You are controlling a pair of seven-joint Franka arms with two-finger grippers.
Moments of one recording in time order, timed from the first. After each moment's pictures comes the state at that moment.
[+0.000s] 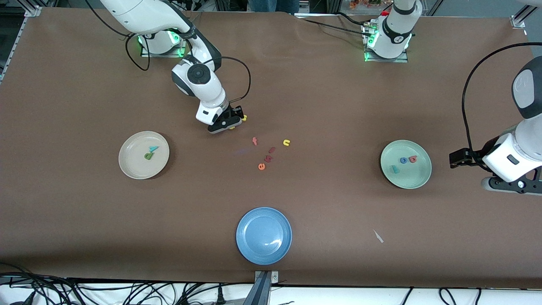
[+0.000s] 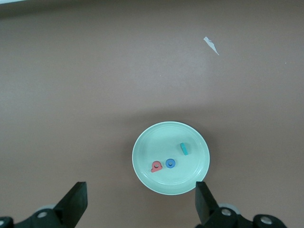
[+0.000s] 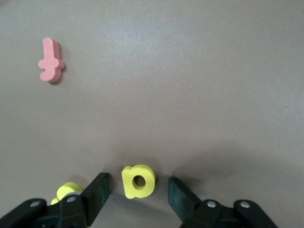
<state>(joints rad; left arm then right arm) 0.06 0.40 -0.08 -1.33 0.11 1.69 0.07 0.27 0.48 0.36 -2.30 -0.34 2.85 0.56</state>
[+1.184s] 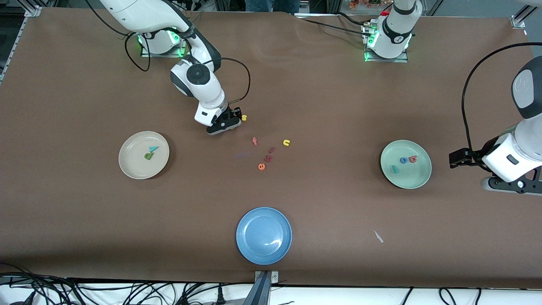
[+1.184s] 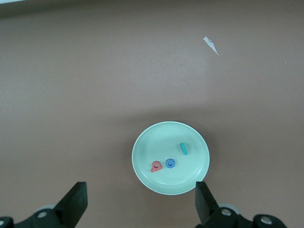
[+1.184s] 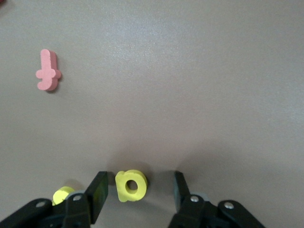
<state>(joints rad) 0.06 0.40 -0.08 -1.33 0.11 1.69 0.07 0.27 0.46 0.36 -2.29 -0.34 2.81 0.55</state>
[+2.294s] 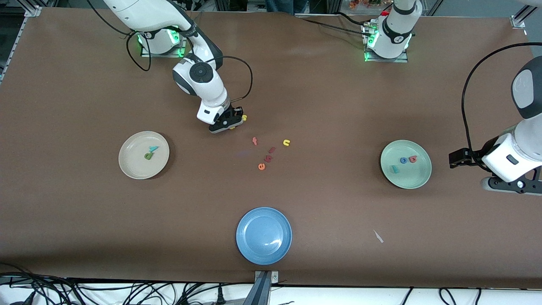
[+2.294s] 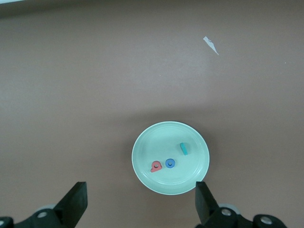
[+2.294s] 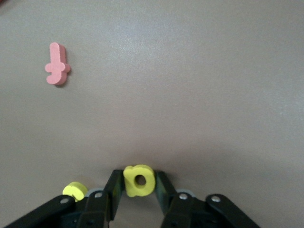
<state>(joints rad) 0.06 0.40 -0.08 -1.33 0.11 1.69 0.07 0.30 0.46 0.36 -2.29 -0.34 2.81 0.58</state>
